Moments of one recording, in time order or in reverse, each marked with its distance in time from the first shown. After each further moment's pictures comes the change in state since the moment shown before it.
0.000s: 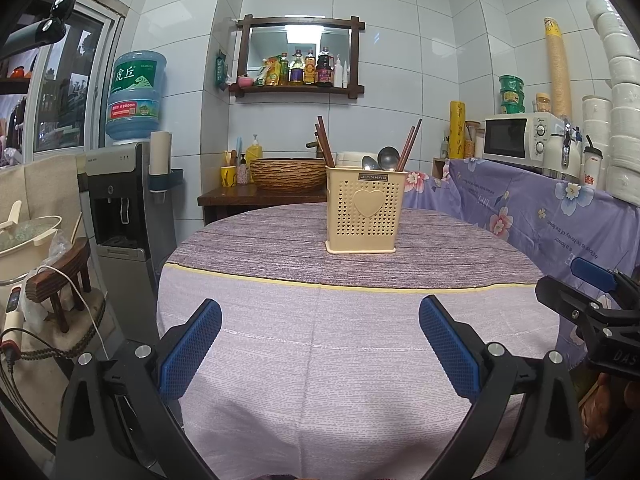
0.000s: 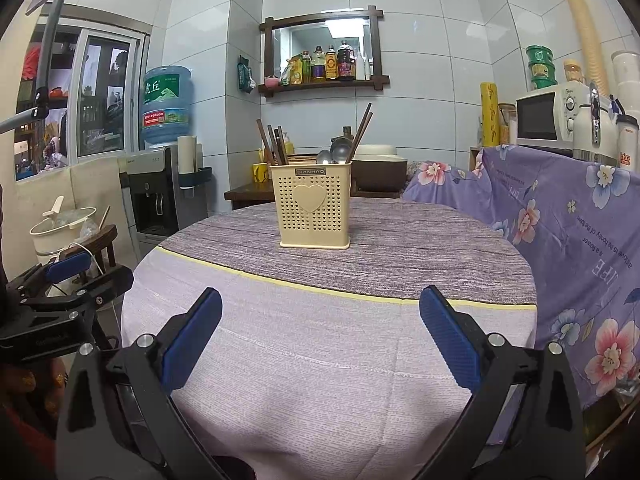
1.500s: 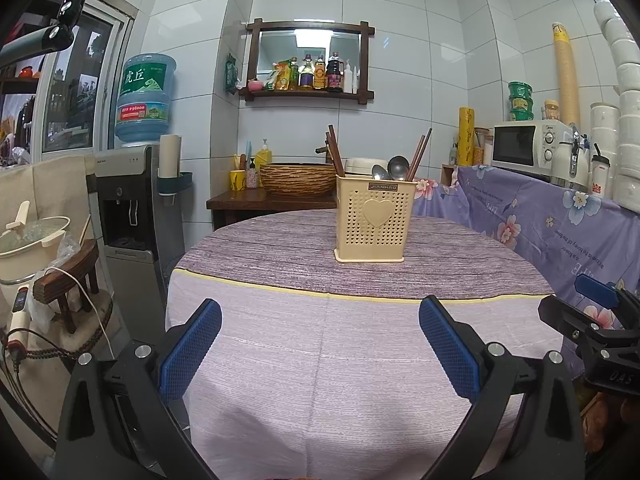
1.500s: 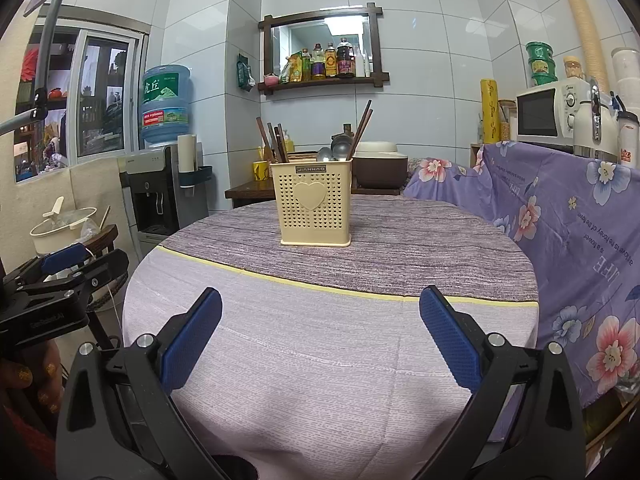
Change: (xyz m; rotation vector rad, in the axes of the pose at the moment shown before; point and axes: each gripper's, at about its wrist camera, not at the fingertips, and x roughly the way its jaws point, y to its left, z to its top) left arm -0.004 0.000 0.008 -0.015 -0.013 0.034; right arm 0.000 0.009 -0.004 0.011 0.009 -0.005
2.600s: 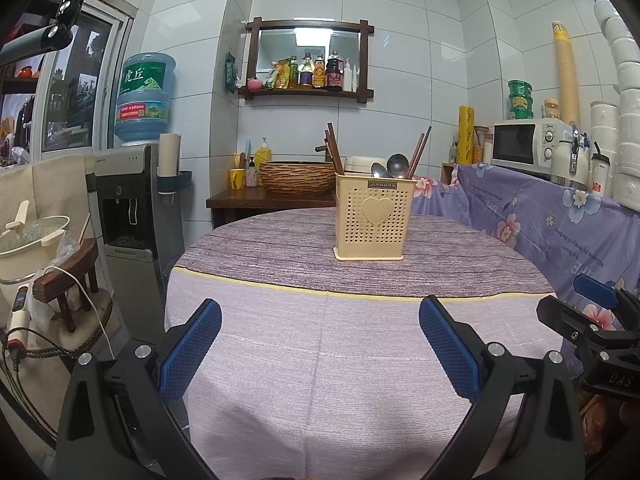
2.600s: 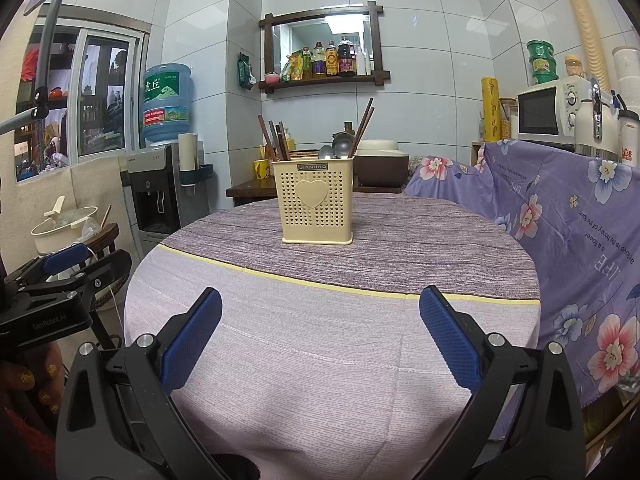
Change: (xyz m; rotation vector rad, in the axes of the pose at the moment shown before) left arm 0.002 -0.001 0.000 0.002 0.006 0.000; right arm 0.000 0.004 0.000 0.001 0.005 0.004
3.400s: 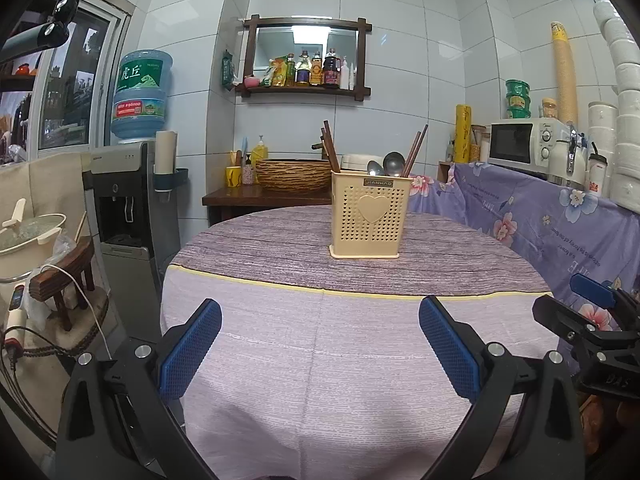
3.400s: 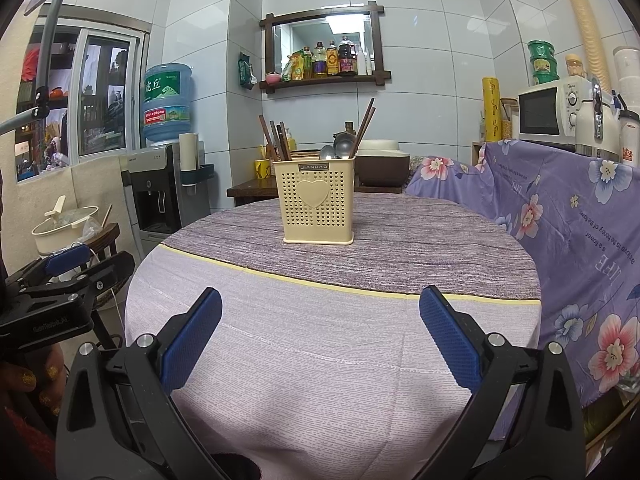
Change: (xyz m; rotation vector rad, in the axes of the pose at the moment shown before) left arm 0.001 0.001 -0.001 -0.001 0.009 -0.010; right arm 0.000 0.002 -0.001 0.001 0.002 0.002
